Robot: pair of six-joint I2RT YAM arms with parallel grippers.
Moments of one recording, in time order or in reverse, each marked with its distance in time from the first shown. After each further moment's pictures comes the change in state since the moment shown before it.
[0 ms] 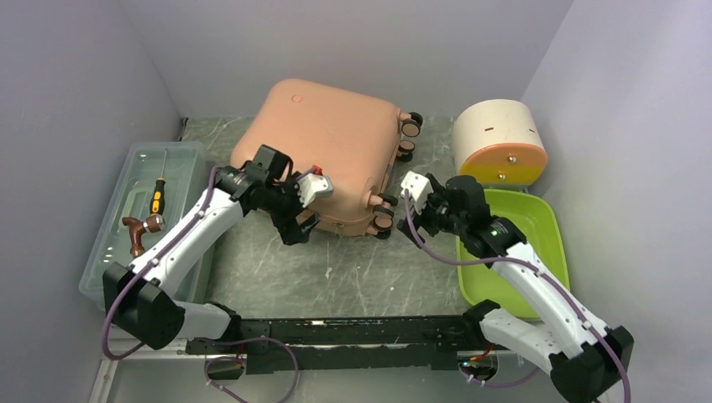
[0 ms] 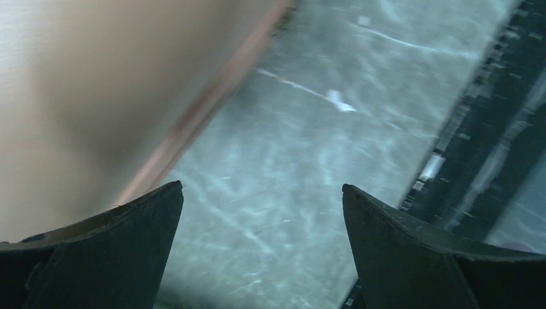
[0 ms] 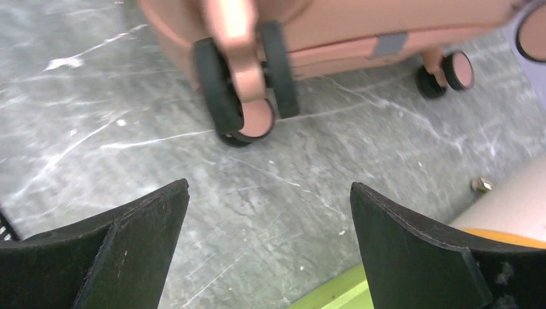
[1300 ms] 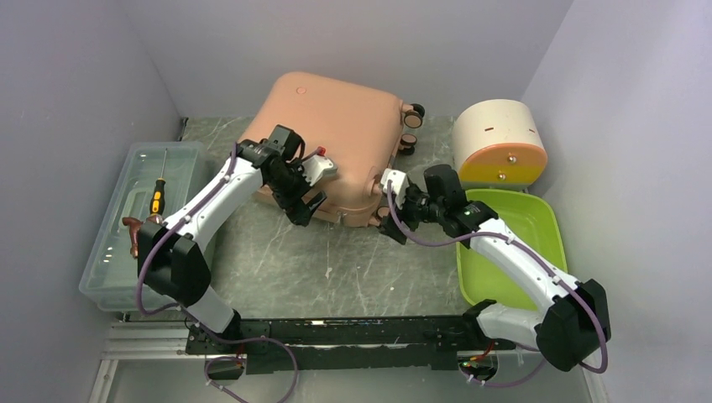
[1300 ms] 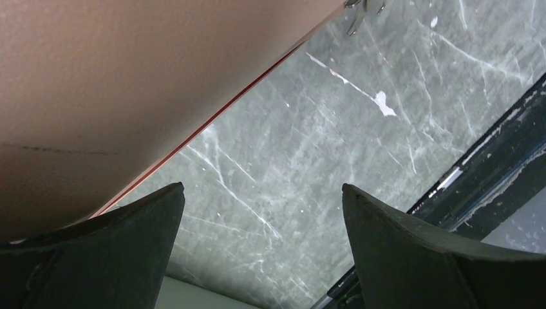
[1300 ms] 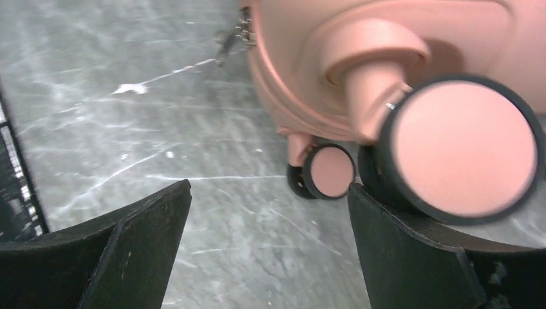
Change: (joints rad) left arm 0.025 0.279 0.188 -0.114 -0.068 -0.086; right arm 0.024 0.196 0.015 0.093 -0.311 -0.042
